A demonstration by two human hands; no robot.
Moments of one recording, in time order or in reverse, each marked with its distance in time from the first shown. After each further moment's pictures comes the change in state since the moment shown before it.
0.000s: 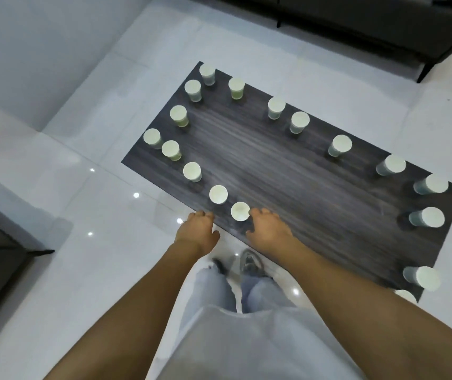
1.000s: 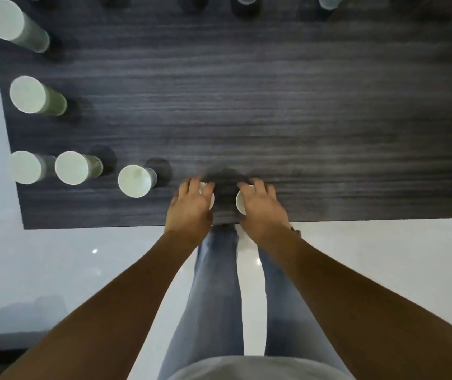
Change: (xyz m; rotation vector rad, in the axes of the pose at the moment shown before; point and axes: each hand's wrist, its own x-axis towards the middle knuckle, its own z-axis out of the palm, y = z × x) left_hand 0.258 -0.072 0.098 0.374 -0.150 0.525; right_hand 0.200 0.000 0.145 0.380 0.130 0.438
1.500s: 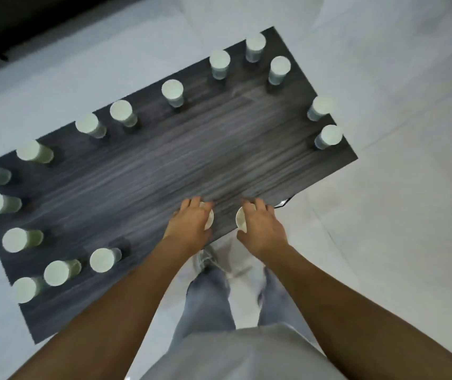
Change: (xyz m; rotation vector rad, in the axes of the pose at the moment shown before) left_hand -0.058 0.186 -0.113 0.271 -0.150 0.427; right_hand -0.183 0.094 -0.095 0.366 0.323 0.312
